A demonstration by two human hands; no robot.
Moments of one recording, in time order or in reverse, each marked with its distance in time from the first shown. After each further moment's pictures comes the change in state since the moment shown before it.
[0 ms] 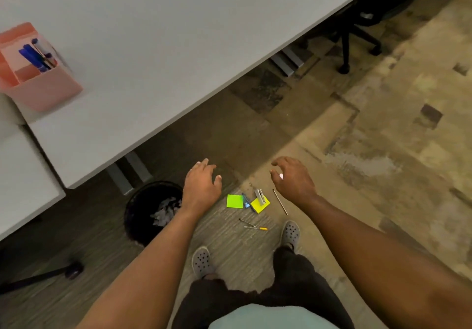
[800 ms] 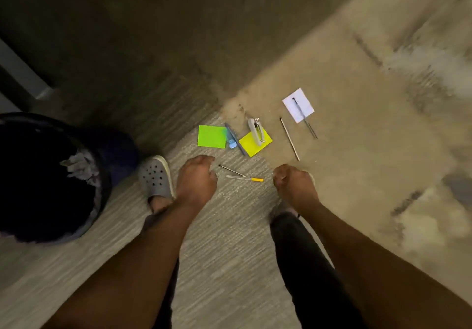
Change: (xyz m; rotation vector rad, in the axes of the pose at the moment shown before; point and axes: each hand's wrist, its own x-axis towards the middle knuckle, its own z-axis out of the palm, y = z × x) left_hand 0.112 -0.115 0.440 0.072 -0.392 -0.177; right_hand 0.062 0.271 0.388 0.182 -0.496 0.411
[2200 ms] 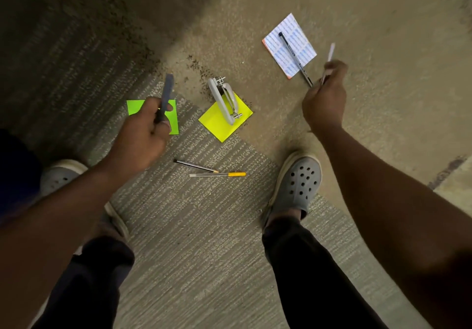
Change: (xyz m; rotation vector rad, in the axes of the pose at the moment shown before) left_hand 0.167 -0.059 0.119 -0.419 -0.002 0.207; right_hand 0.224 0.132 0.046 0.312 0.670 0.080
